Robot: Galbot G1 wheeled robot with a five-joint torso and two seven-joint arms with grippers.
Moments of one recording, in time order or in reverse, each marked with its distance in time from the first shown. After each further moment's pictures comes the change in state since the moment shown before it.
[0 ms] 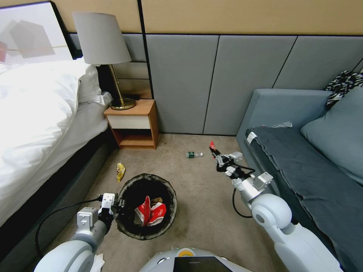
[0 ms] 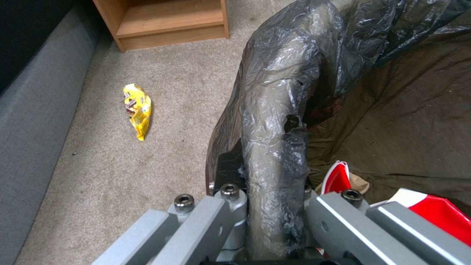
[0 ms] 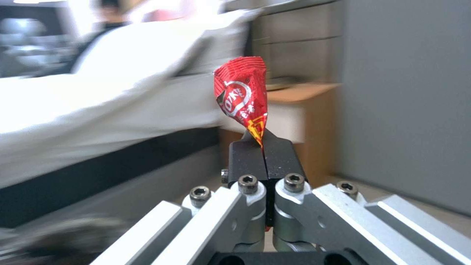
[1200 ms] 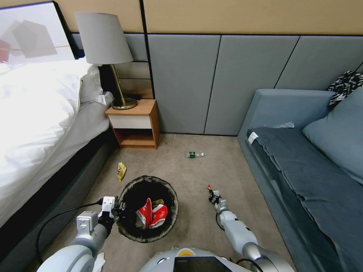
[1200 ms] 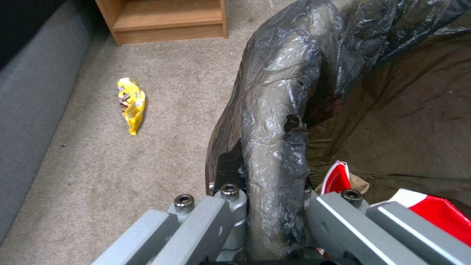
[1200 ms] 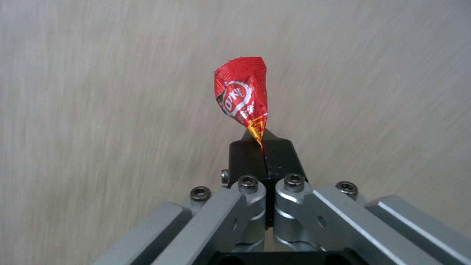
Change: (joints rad) left arm 0.009 -0.061 -0.003 0.000 0.003 -0.028 0.023; right arm 0.266 0.486 0.141 -1.547 -0.538 0.607 -0.034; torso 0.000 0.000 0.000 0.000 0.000
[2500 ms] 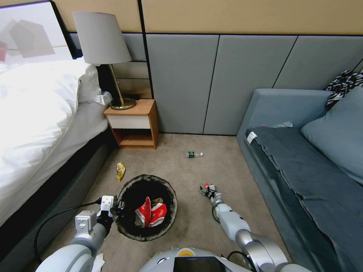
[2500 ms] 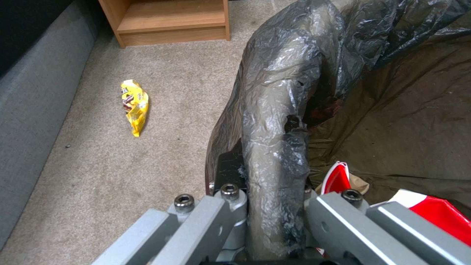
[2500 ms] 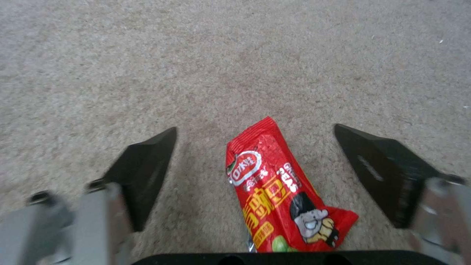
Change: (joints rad) left arm 0.000 0.002 -0.002 0.000 -0.012 0.002 -0.009; right arm 0.208 0.081 -0.045 -0.406 -0.073 0.091 -0.064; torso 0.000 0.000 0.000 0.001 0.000
